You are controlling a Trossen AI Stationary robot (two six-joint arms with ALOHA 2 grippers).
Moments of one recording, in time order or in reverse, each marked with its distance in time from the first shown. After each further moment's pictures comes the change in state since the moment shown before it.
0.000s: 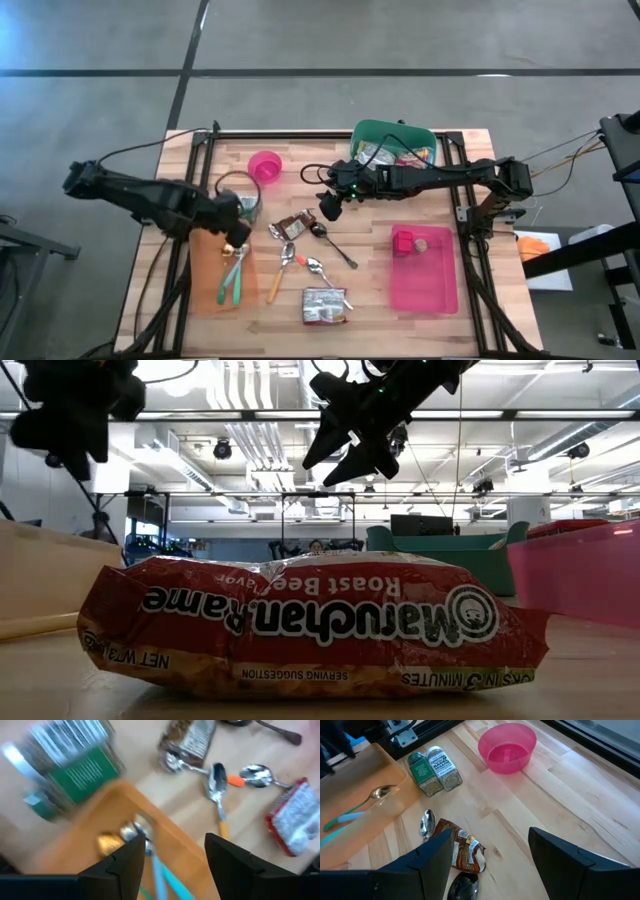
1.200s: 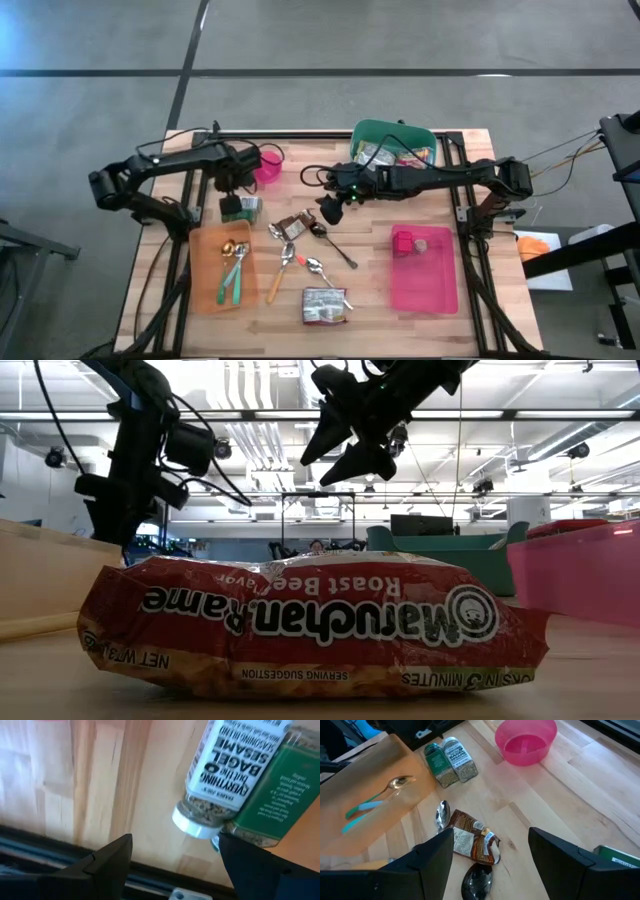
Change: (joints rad) left arm 0.766 0.394 -0.028 -0.047 -0.051 1.439; right arm 0.004 0.000 0.000 -0.002 -0.080 0.001
